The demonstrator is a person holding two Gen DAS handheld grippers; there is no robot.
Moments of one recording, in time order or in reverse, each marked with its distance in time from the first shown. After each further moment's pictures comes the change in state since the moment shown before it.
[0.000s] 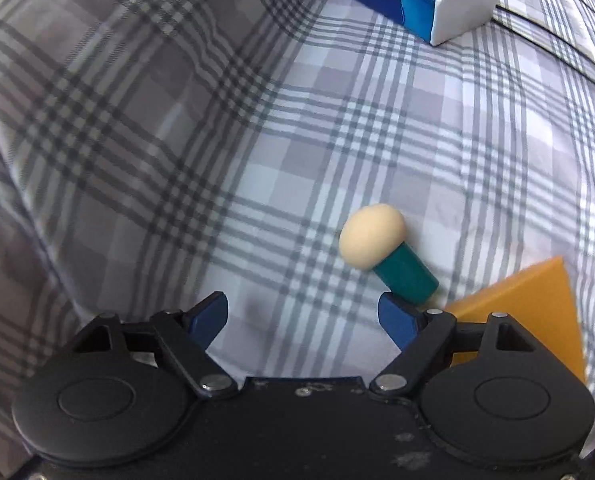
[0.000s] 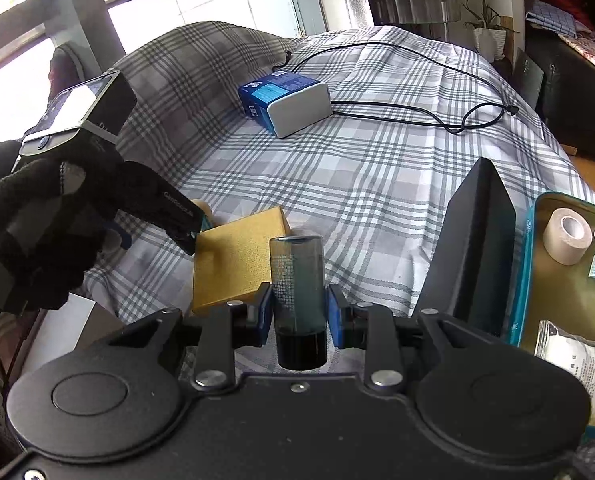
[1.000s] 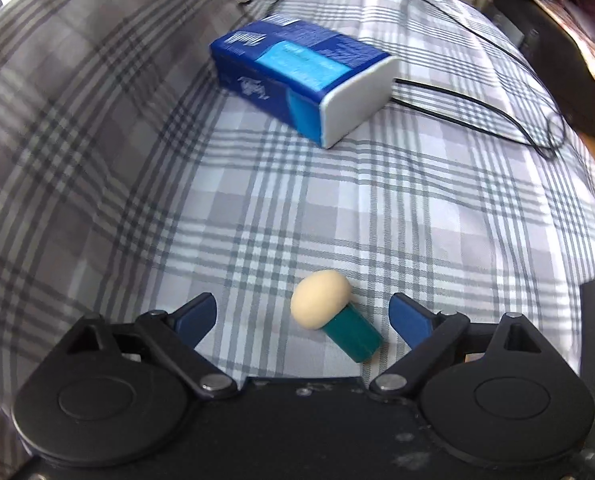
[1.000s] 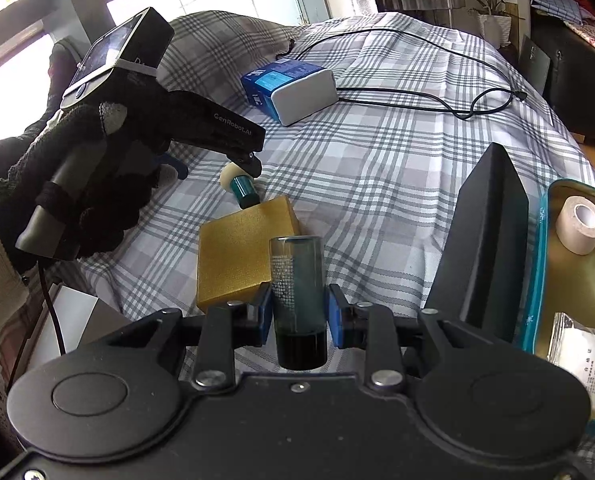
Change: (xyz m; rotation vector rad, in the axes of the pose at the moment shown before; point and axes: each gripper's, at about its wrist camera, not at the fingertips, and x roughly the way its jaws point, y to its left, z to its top) left arm -0.013 -0.043 0.041 0.210 -0.256 -0.164; right arm 0.009 0.000 0.000 0.017 0.035 0.020
